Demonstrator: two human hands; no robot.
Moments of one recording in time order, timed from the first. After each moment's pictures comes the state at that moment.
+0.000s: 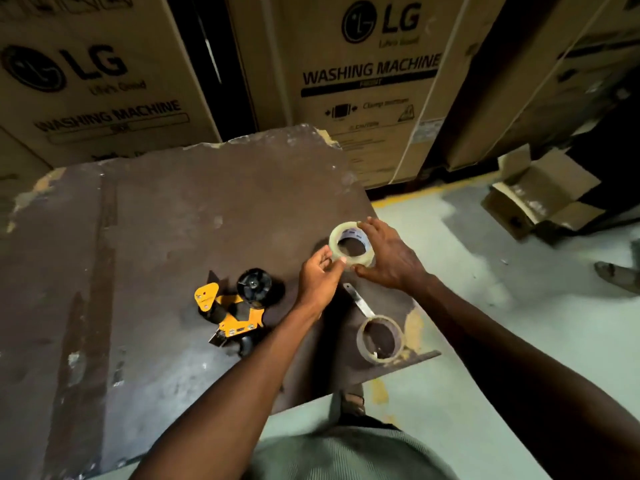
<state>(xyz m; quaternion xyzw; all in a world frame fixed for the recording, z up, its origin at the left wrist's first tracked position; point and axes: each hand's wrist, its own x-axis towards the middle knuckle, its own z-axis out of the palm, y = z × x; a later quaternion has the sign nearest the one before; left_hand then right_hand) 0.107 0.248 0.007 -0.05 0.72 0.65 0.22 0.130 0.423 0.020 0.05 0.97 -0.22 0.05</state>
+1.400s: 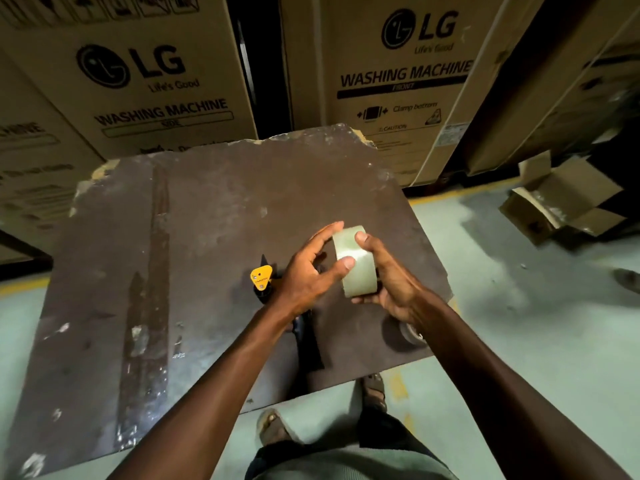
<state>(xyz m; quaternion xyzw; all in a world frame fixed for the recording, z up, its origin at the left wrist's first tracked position) 0.116 0.100 0.079 0.19 0.72 0.64 0.19 0.173 0.260 0.101 0.26 0.59 -0.75 0.14</state>
